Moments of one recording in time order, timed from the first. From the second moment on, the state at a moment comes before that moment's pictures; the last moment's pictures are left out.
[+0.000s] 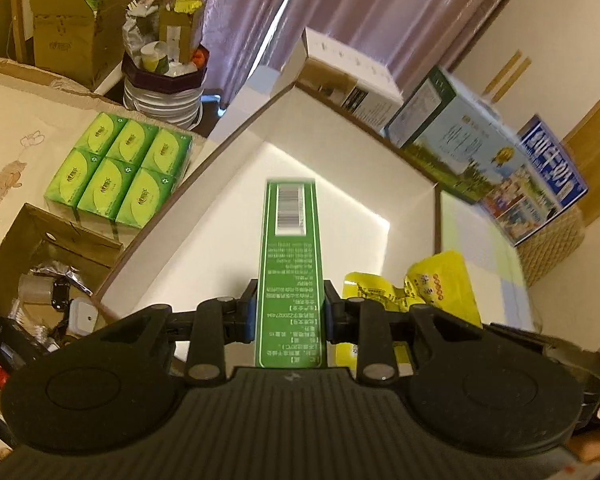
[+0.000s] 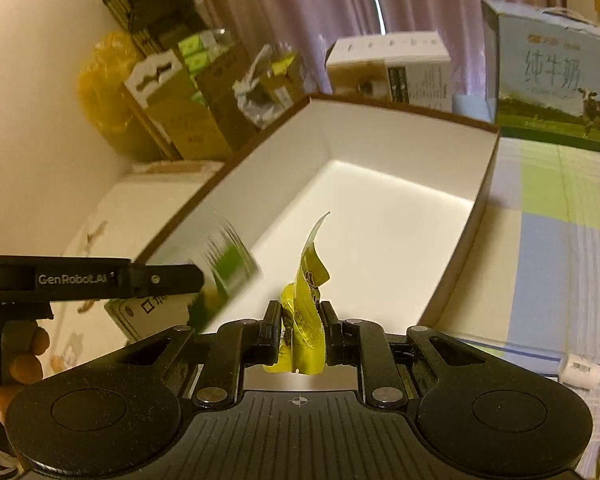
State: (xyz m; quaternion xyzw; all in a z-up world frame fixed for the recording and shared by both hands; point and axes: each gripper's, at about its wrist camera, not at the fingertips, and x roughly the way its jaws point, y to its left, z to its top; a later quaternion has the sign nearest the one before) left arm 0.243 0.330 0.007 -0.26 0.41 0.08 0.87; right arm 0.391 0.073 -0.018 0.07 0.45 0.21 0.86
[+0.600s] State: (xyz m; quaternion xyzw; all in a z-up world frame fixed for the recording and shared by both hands) left arm 0.294 0.339 -0.033 -0.22 0.46 0.08 0.86; right arm 0.414 0.086 -0.043 0.04 0.49 0.20 0.84
